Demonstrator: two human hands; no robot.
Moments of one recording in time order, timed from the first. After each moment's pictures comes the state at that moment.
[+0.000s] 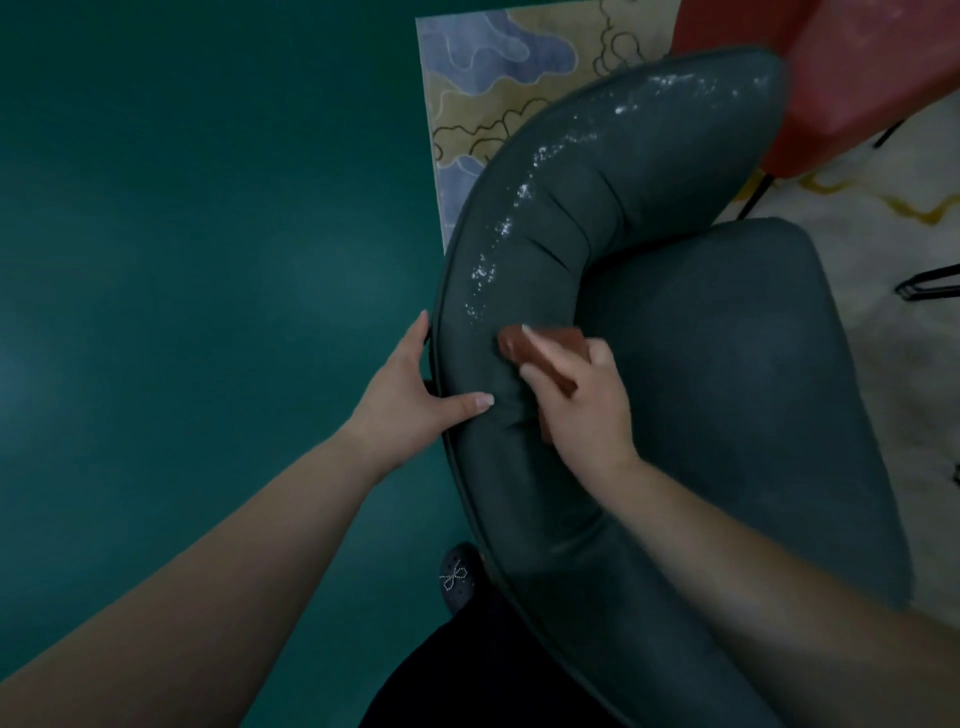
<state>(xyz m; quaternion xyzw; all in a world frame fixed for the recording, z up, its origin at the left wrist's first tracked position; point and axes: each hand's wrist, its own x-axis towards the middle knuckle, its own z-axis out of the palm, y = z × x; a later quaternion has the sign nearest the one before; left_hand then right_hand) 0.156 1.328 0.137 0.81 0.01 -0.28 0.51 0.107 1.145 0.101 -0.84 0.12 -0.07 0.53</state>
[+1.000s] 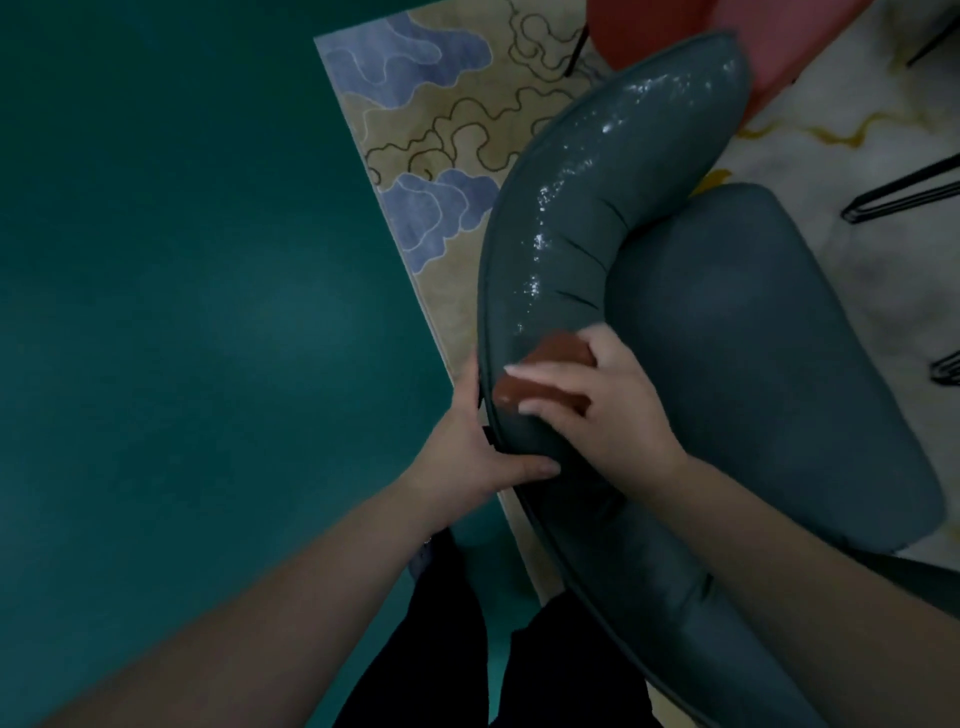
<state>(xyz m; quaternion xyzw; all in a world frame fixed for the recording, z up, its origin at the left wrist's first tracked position) 0.226 1.342 0.112 0.73 -0.15 -0.38 0.54 0.171 1.172 0.128 -0.92 0.06 -0.07 0.39</state>
